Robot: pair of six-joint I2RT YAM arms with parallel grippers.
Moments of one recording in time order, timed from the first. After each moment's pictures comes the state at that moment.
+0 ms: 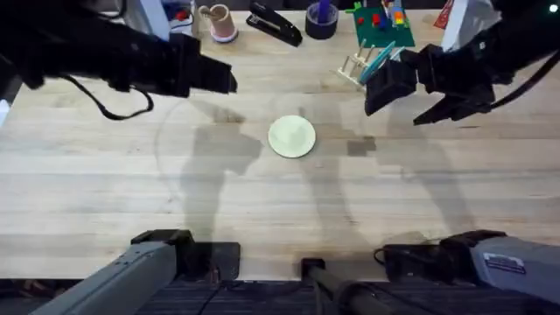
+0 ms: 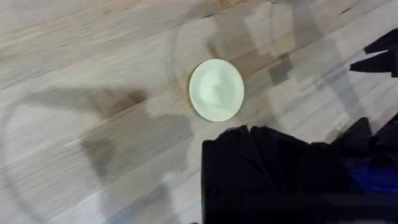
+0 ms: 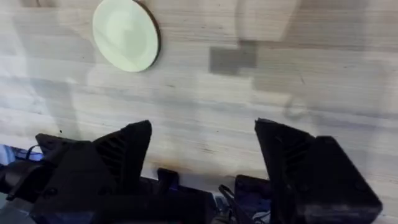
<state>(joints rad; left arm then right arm) 0.03 1.18 1.22 -1.15 0.61 0.20 0.20 1.39 1.36 -1.35 -0.26 0.28</state>
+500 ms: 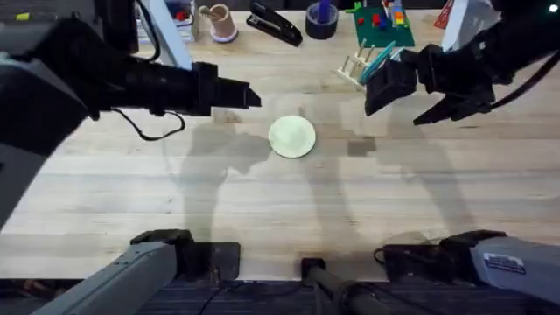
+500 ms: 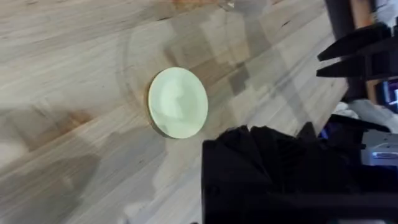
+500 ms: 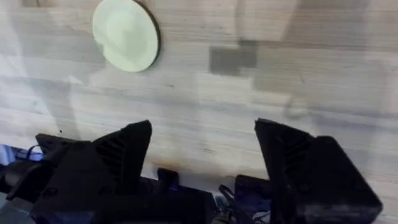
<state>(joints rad) 0.05 1.18 0.96 -0.89 0.88 0.12 0.20 1.39 1.36 -1.35 -0.26 0.28</state>
